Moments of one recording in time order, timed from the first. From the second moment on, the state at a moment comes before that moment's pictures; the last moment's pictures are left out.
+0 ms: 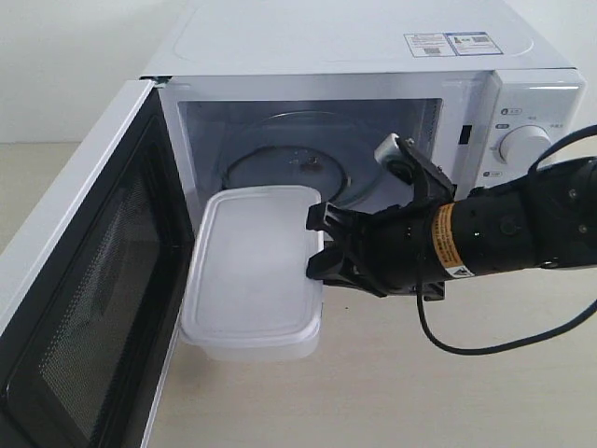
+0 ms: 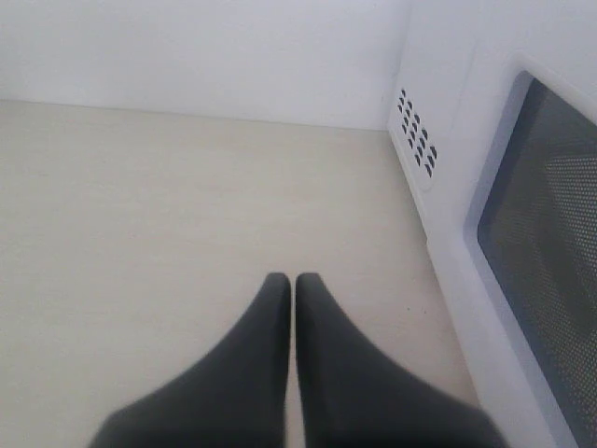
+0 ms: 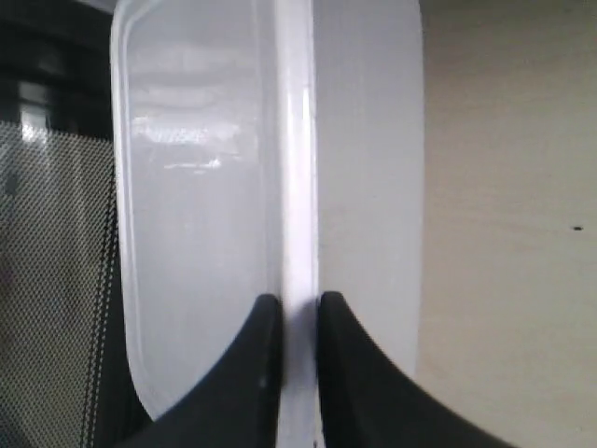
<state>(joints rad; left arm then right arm) 0.00 0.00 0.00 -0.09 0.31 0.00 0.36 1.69 -0.77 -1.36 -0.49 2.05</state>
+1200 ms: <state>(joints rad) 0.00 0.00 0.00 -0.09 0.31 0.00 0.43 1.69 -0.77 0.15 -0.40 1.46</state>
